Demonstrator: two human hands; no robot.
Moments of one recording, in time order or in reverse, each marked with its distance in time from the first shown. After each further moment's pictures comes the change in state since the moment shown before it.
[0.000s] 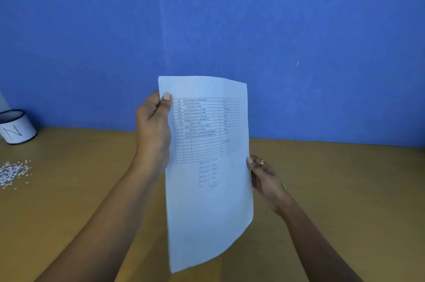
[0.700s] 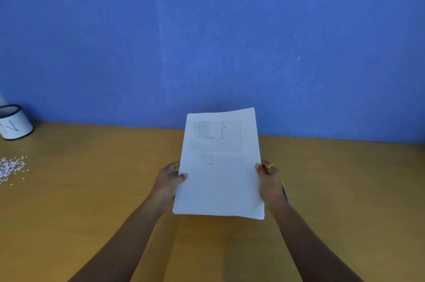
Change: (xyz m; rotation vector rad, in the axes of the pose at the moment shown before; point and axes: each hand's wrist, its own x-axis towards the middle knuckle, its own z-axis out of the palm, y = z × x) left_hand -0.043 -0.128 -0.044 0.337 -0.168 -0.762; right_hand 0.032 0.038 -0.022 -0.201 0.453 0.041
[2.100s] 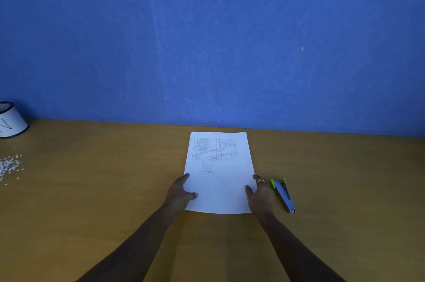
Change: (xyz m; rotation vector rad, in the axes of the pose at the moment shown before) left_hand 0.045 -0.062 0.020 0.374 -0.029 -0.087; right_hand -0.002 0.053 0.016 -0.662 0.006 -0.022
